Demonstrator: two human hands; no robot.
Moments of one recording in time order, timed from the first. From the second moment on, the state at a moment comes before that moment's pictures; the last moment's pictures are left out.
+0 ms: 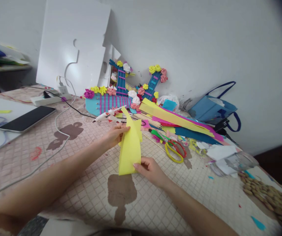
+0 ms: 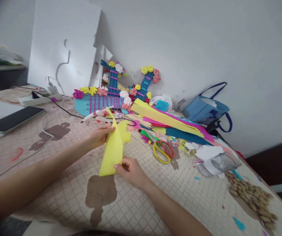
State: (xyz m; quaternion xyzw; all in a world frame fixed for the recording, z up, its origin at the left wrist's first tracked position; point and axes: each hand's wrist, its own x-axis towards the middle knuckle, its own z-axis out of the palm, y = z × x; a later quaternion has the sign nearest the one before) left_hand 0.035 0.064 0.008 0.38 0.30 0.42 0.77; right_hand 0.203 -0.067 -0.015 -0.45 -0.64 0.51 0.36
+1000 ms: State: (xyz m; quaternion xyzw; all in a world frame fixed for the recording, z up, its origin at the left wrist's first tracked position) left_hand 0.037 0.045 0.025 0.45 0.26 0.39 0.76; right_hand 0.208 -0.057 -0.001 -0.47 -0.56 0.37 0.57
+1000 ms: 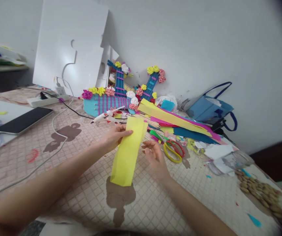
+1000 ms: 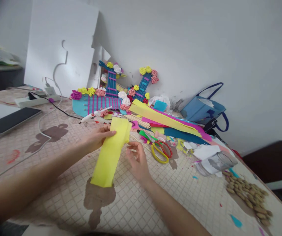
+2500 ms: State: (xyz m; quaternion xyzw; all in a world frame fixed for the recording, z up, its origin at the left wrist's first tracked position) left_hand 0.054 0.020 0.015 0.62 0.33 0.33 0.63; right_hand 0.225 -0.034 -0.007 -0.51 -0.51 0.42 0.54
